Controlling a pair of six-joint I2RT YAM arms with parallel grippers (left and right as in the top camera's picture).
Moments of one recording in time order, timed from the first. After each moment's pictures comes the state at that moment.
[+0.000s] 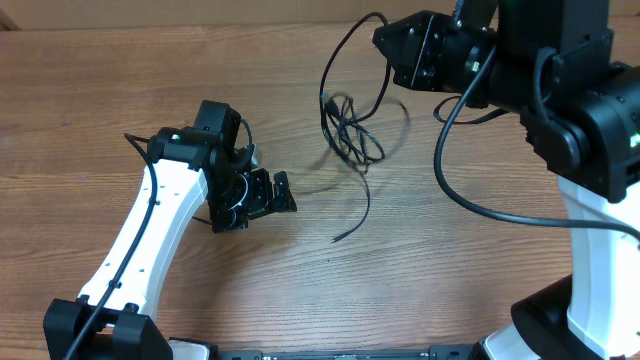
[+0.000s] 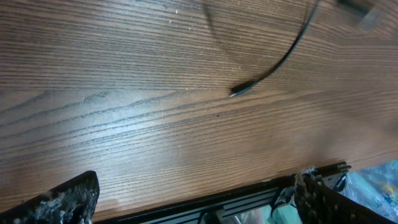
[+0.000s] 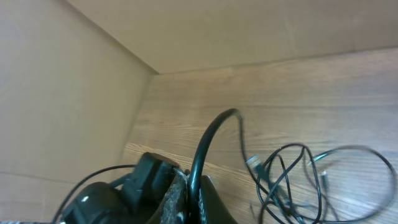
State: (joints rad) left arm -0.20 1.54 1.25 -1.24 0.41 -0.39; right arm 0.44 1.75 2.58 -1.38 -0.26 0.56
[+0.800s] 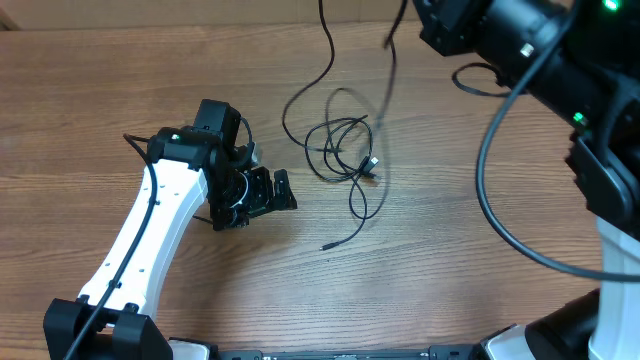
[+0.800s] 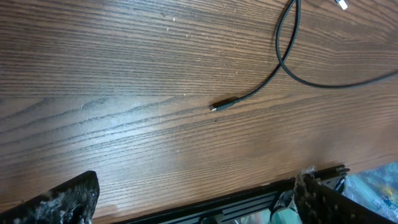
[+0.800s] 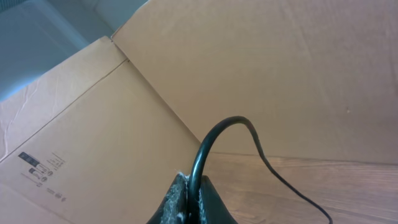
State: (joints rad) left arm -0.20 1.54 1.25 -1.22 0.41 -0.39; right arm 0.44 1.65 2.58 -1.00 -0.25 0.62
